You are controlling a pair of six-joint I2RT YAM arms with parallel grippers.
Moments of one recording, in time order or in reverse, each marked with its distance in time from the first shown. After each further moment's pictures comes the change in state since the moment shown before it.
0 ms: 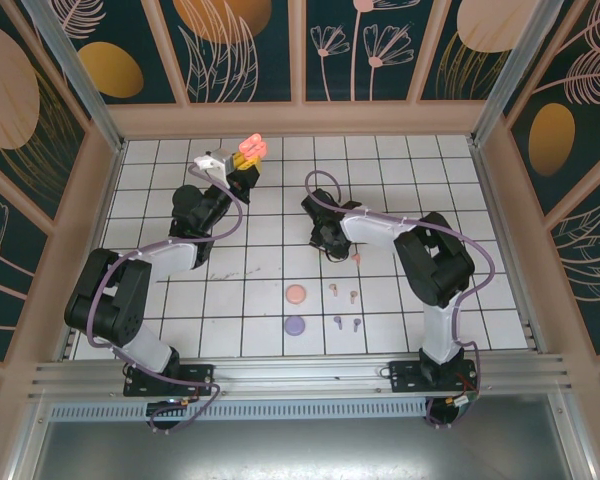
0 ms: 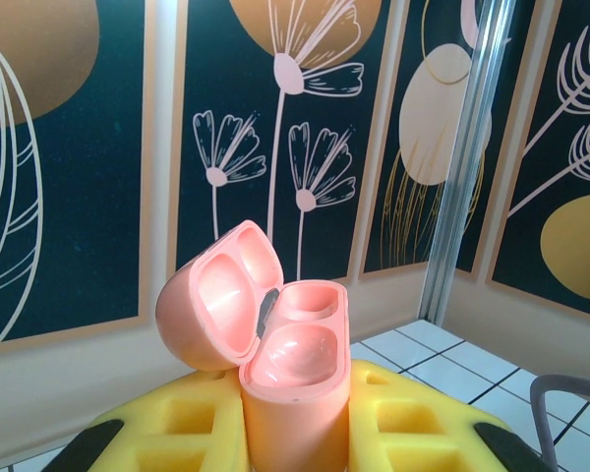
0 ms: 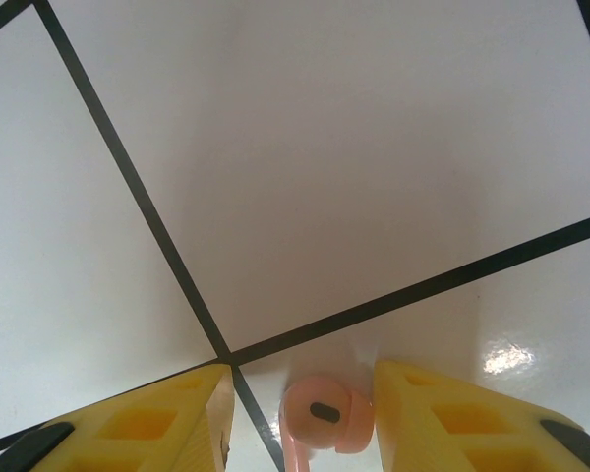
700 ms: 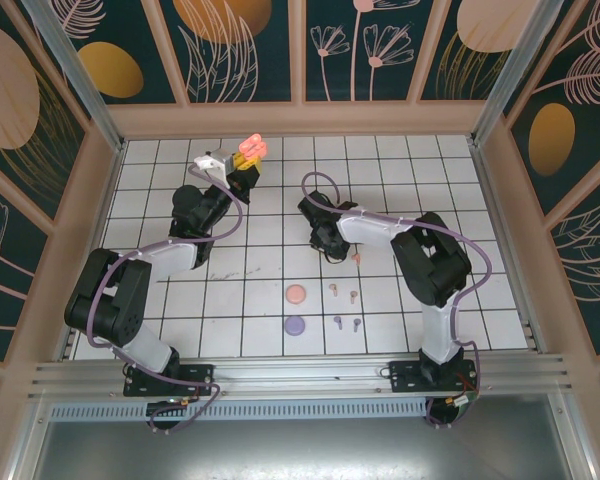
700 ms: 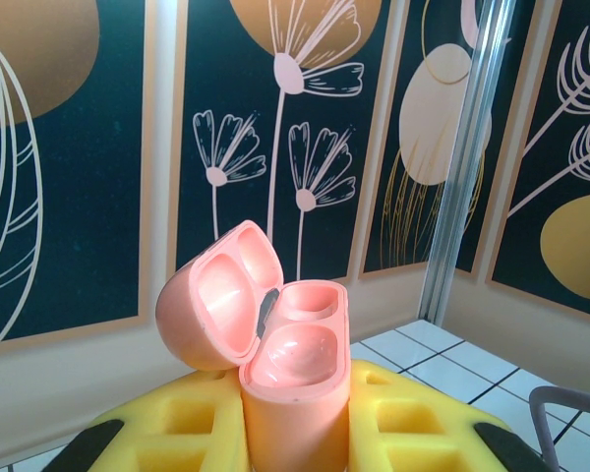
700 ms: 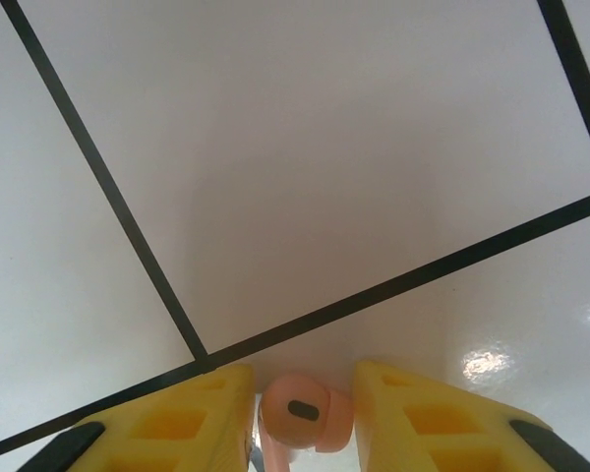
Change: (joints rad) left arm 0.000 0.000 0.000 0.000 0.000 -0.001; right arm 0.019 0.017 0.018 -0.039 0.048 0.018
